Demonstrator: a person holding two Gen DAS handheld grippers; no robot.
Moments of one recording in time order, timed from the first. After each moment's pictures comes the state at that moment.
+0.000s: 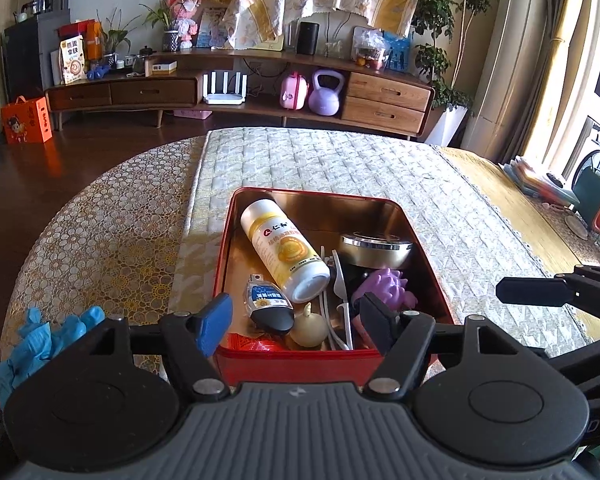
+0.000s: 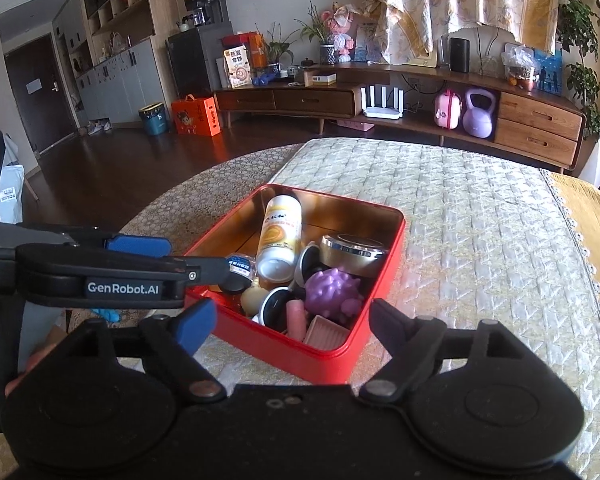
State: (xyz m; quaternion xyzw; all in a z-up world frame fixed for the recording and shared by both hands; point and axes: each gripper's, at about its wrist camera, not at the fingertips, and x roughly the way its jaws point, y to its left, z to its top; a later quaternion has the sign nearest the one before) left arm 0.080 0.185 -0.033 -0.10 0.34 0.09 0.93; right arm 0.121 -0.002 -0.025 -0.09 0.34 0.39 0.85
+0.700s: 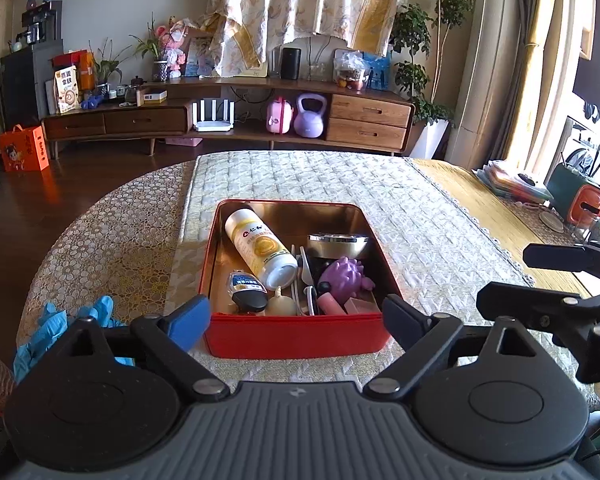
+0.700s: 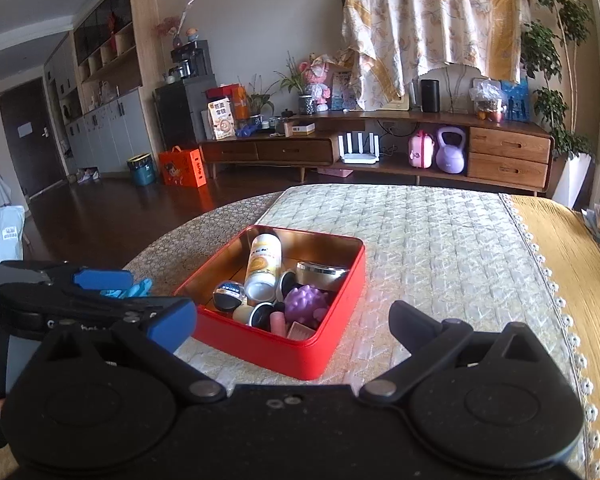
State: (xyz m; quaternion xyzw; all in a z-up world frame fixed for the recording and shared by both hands) left arm 0.027 0.150 -0.013 -0.07 0.31 0.08 0.95; right arm 0.086 -0.053 -0.005 -0.04 0.28 0.37 0.89
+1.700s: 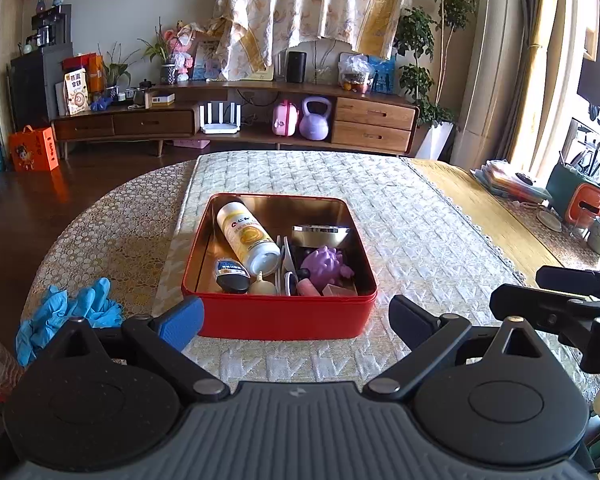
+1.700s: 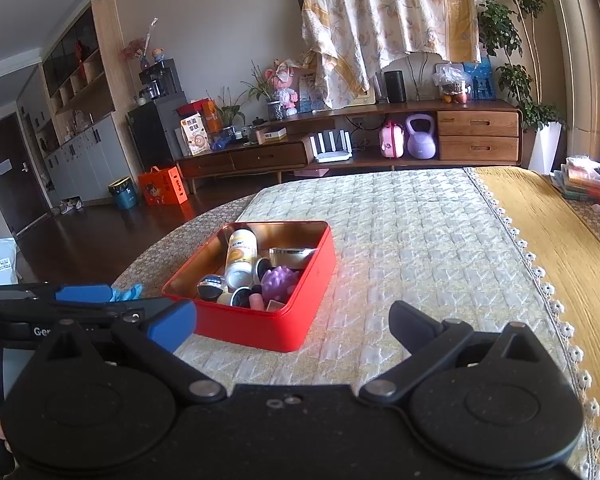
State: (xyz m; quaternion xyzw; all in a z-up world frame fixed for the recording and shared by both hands) left arm 0.010 0.115 -0.011 -0.07 0.30 0.10 0.95; right arm 0.071 -0.090 -0.018 0.01 0.28 0.34 0.90
